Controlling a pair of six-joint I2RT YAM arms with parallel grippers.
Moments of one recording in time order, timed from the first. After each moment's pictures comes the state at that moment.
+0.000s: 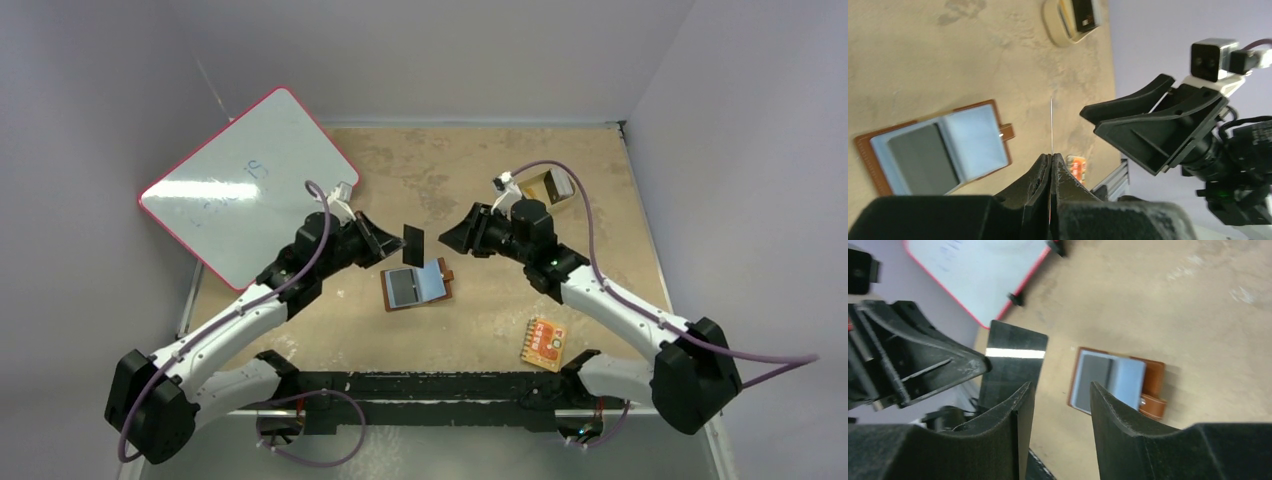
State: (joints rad) left arm -0.59 1.00 0.68 0.01 0.15 -1.00; right arm 0.58 1.16 0.72 0.12 -0.27 0.77
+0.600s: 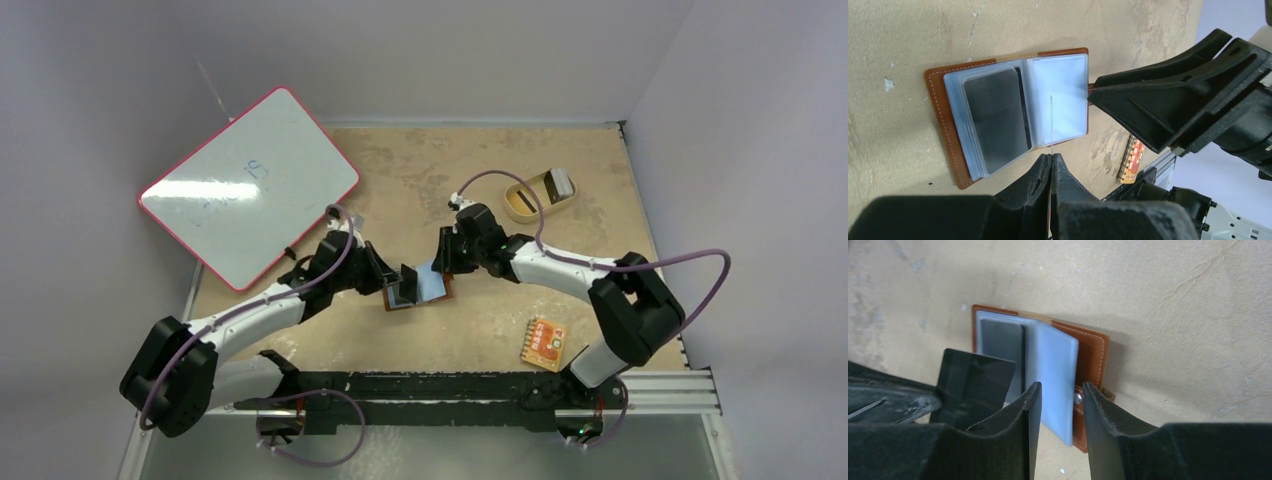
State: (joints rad) left arm -0.59 1.16 0.51 0.01 0.18 -0.99; right arm 0.68 1.55 0.87 -0.11 -0.11 0.59
